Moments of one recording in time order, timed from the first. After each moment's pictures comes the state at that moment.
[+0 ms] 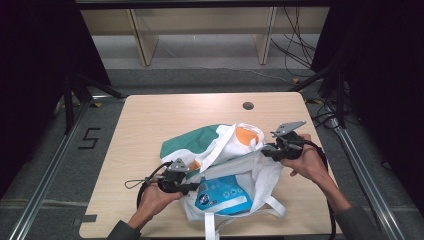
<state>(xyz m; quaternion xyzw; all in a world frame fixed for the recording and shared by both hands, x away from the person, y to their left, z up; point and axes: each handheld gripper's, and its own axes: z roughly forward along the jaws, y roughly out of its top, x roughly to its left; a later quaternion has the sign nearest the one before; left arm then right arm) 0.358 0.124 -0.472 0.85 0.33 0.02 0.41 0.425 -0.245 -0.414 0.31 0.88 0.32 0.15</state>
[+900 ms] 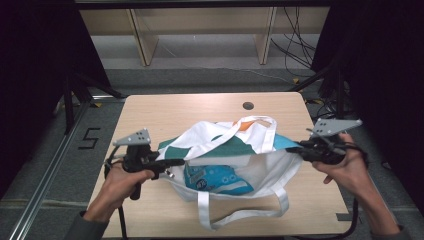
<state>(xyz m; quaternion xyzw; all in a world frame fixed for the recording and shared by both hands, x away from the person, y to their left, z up) 0.351 0.175 -0.331 0.76 0.31 0.01 0.57 0.363 -0.292 -0.317 0.27 0.85 0.43 0.17</state>
